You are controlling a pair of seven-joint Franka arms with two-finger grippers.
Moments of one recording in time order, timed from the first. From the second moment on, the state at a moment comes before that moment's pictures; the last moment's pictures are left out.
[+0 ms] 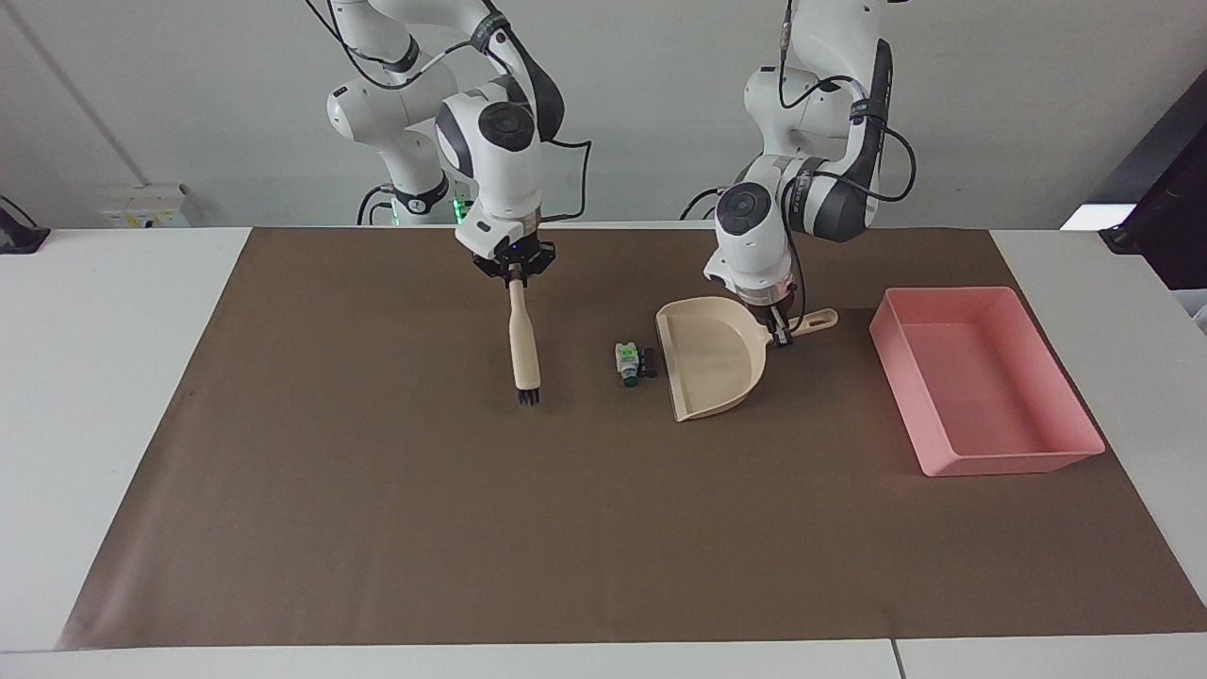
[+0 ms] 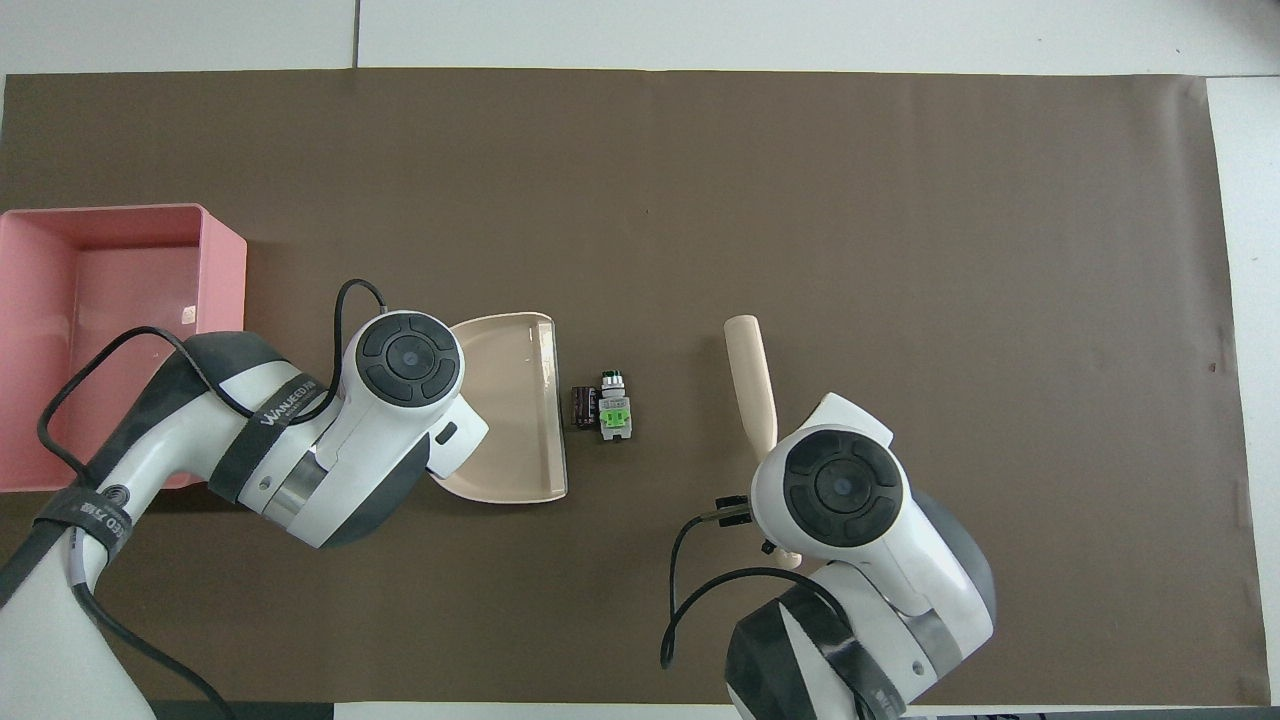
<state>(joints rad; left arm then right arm) -0.50 0.07 0.00 -2.17 0.37 1.98 0.88 0.63 -0.10 -0.02 -2.30 0.01 2.07 0.47</state>
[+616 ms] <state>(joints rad) -0.50 0.06 0.00 -2.19 0.37 2.00 0.88 0.74 0.02 -0.02 -2.25 0.02 2.14 0.49</state>
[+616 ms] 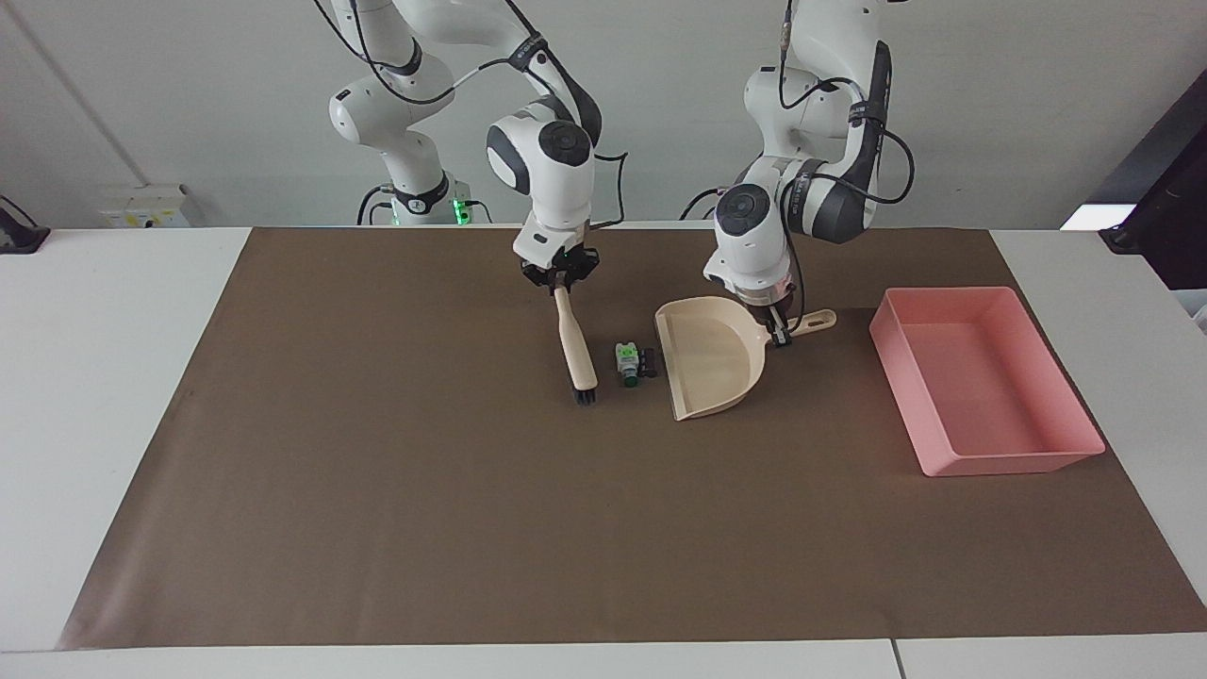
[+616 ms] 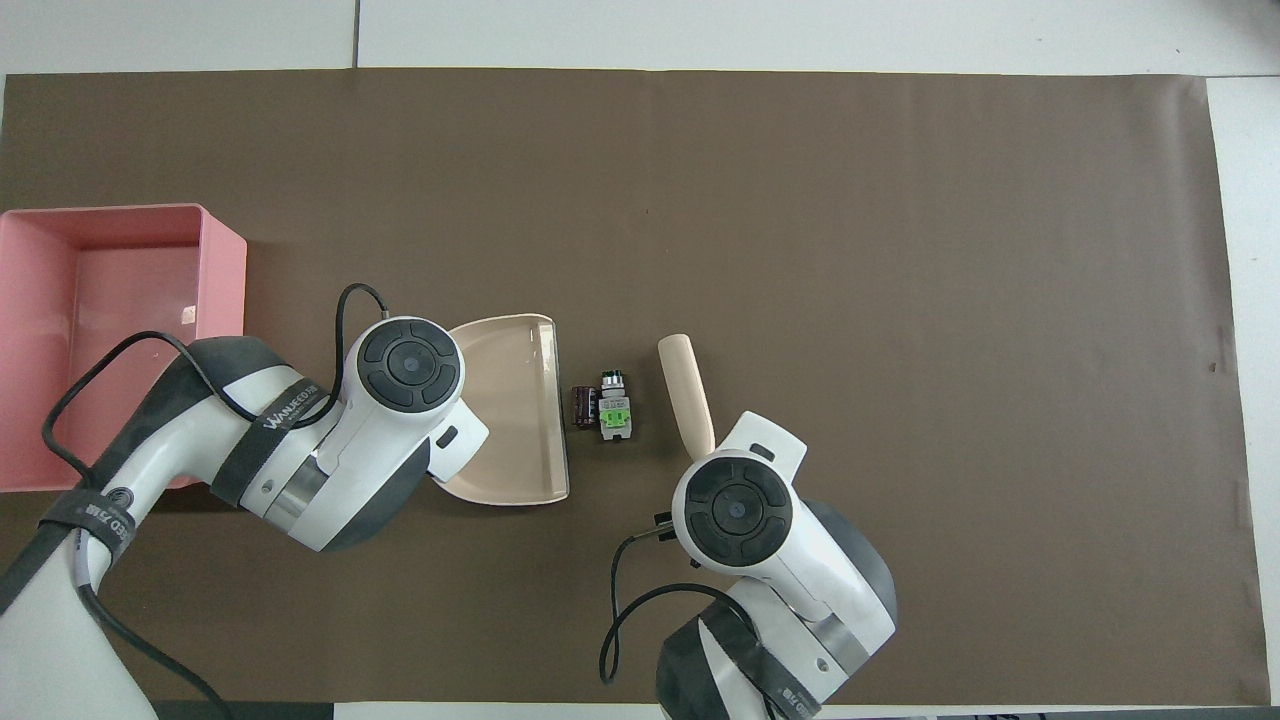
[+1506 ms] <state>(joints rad) -0.50 0.06 0.00 -2.21 0.38 2.04 0.88 0.82 0.23 -0.01 -2.04 0.58 2.28 0.28</state>
